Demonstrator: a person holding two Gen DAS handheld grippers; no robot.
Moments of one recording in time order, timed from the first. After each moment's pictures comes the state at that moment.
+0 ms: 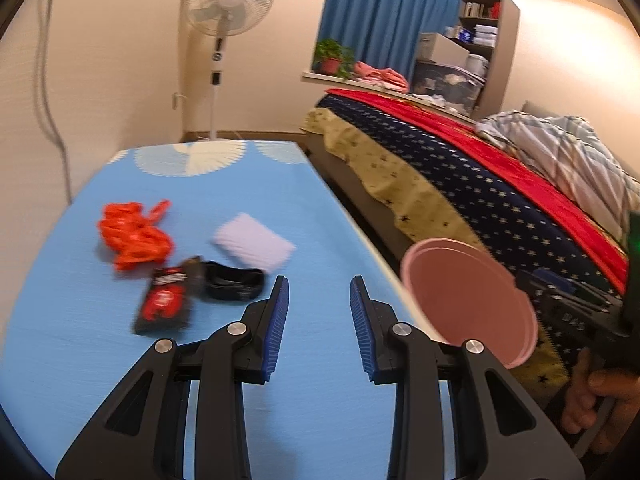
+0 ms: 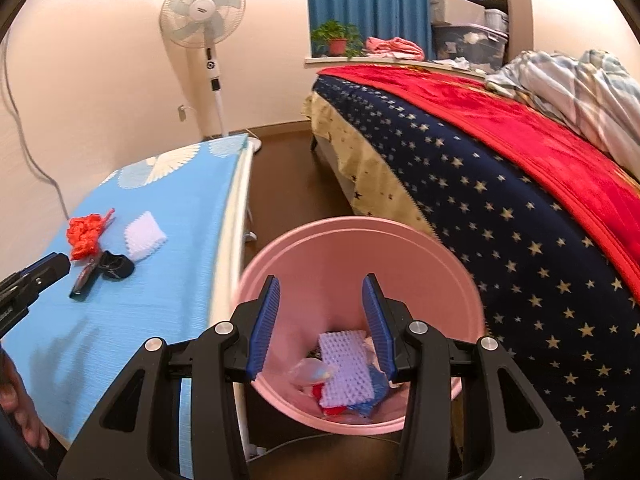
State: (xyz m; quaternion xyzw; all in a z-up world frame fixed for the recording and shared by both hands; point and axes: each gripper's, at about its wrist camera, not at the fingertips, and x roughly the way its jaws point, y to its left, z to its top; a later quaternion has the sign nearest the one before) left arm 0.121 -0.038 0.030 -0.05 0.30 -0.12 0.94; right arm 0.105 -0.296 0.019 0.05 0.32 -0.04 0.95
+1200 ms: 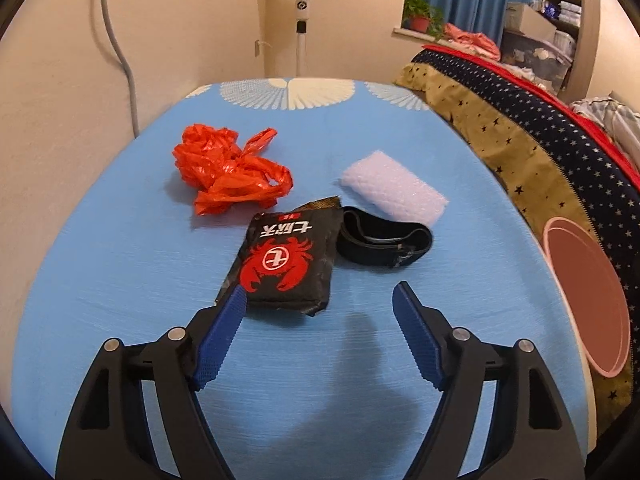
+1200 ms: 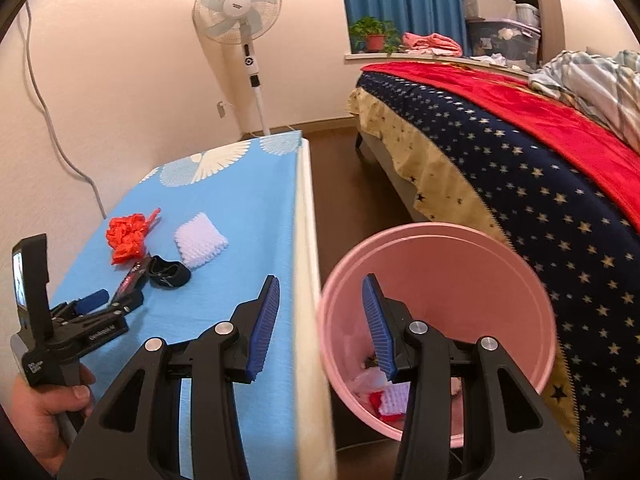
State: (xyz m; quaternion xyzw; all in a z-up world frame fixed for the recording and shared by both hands) left arm 0.172 0.020 -0.033 -0.04 0.39 0.02 0.92; right arm 0.131 -0.244 0.018 0.07 0.32 0.04 0.94
